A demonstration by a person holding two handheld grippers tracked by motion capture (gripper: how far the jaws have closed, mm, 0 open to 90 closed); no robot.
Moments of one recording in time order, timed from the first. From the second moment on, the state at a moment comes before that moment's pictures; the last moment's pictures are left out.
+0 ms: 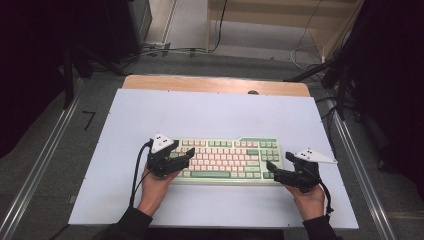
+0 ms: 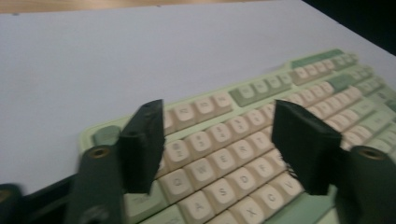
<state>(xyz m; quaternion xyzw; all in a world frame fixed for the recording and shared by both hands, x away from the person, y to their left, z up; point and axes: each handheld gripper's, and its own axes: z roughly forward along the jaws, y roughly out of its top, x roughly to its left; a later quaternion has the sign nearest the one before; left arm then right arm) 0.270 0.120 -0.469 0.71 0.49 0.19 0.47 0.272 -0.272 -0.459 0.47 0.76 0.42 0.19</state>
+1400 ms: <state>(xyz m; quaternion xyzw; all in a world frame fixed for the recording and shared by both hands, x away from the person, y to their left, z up) 0.287 0.100 -0.470 0.75 0.46 0.16 0.45 0.272 -0.266 -0.462 0.46 0.77 0.41 0.18</state>
